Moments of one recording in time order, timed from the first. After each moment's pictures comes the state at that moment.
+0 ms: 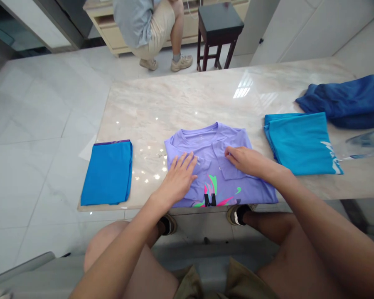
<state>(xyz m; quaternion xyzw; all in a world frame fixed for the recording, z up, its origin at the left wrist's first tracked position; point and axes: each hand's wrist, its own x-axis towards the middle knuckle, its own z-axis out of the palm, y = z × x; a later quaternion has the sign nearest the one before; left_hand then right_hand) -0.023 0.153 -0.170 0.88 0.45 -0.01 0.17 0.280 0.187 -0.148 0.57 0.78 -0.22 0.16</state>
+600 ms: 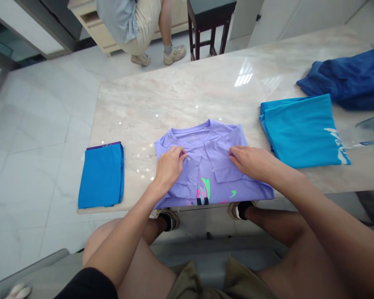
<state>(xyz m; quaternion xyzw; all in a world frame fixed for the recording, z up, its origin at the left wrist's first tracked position) 0.008 0.190 -0.168 0.79 0.58 0.05 0.21 0.311 0.159 -0.151 0.57 0.78 -0.19 0.16</state>
